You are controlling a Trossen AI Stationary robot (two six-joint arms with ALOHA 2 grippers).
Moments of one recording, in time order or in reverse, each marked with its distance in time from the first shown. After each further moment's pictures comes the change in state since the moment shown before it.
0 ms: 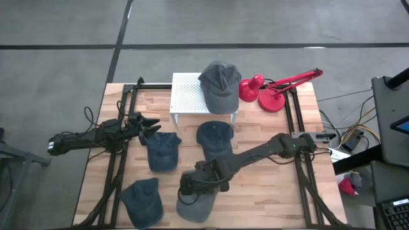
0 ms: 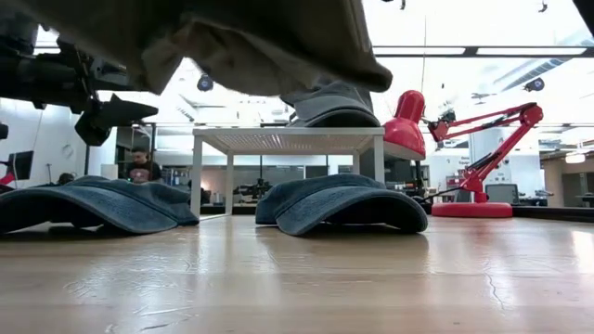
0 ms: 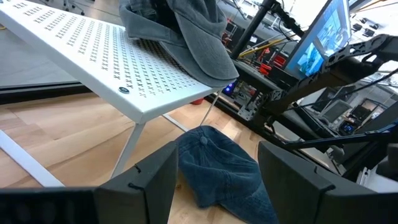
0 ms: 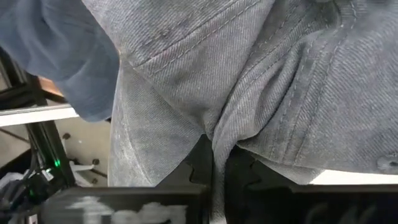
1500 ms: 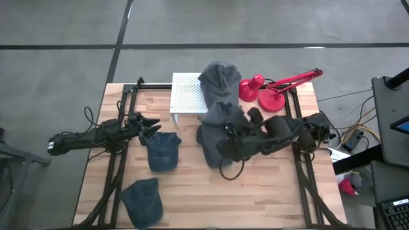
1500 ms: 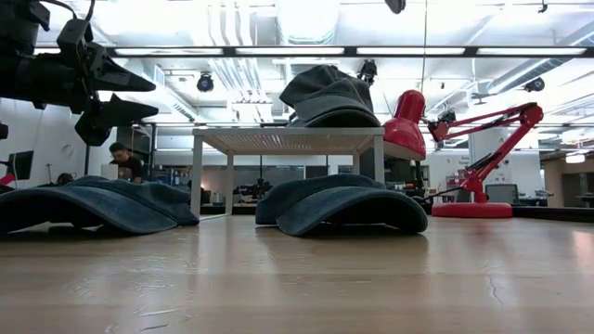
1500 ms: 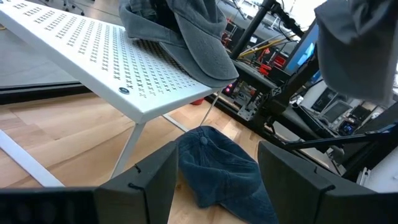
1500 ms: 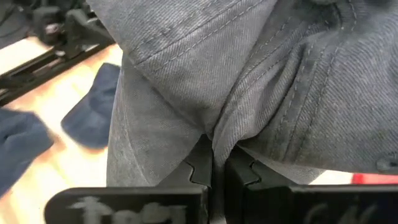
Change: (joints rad) left arm 0.000 0.000 0.000 0.000 0.000 0.000; right arm -0.035 -0.433 -0.007 -0.423 0.851 -0.893
